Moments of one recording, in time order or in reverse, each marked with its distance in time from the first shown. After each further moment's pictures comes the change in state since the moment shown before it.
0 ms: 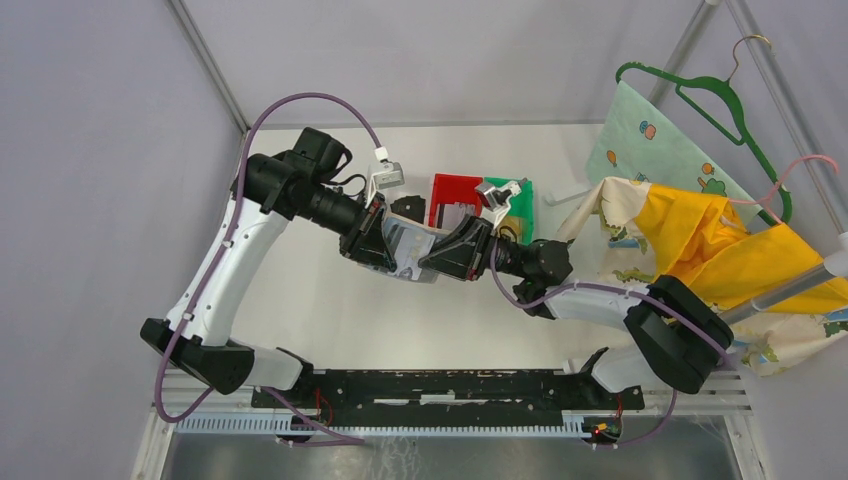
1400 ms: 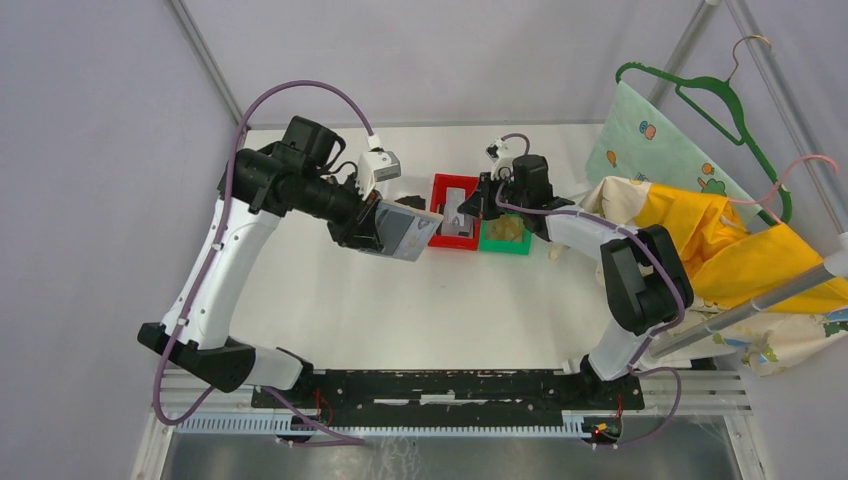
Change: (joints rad) left arm 0.006 0.010 0.111 0.004 -0.296 -0.002; right arm -0.409 0.305 0.467 -1.257 0.117 -0.799
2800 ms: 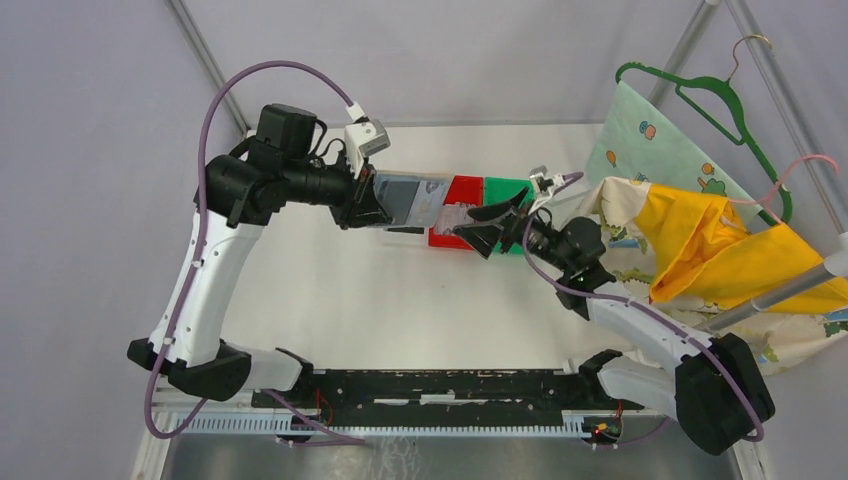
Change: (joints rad) left arm 0.000 -0.044 0.071 0.165 0.034 -0.119; right arm 0.125 -0.592 -0.397 0.438 0.040 0.208
